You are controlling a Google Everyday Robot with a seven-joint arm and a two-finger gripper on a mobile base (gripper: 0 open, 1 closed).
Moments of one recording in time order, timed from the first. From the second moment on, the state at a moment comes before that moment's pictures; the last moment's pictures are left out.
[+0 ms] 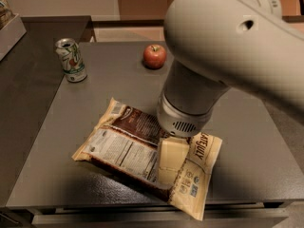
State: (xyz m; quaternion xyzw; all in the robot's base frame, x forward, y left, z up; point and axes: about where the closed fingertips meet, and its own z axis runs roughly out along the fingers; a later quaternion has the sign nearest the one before) arm 0.386 -0.032 0.870 -0.67 0.73 0.03 0.11
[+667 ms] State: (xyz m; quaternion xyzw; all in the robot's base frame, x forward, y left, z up) arm 0.392 -0.015 0.850 -0.65 0.75 0.04 0.11
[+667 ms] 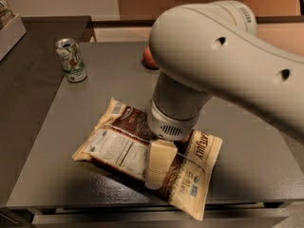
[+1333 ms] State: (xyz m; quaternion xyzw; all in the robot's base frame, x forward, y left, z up) arm 0.405 -0.014 0.845 -0.63 0.77 0.03 0.11
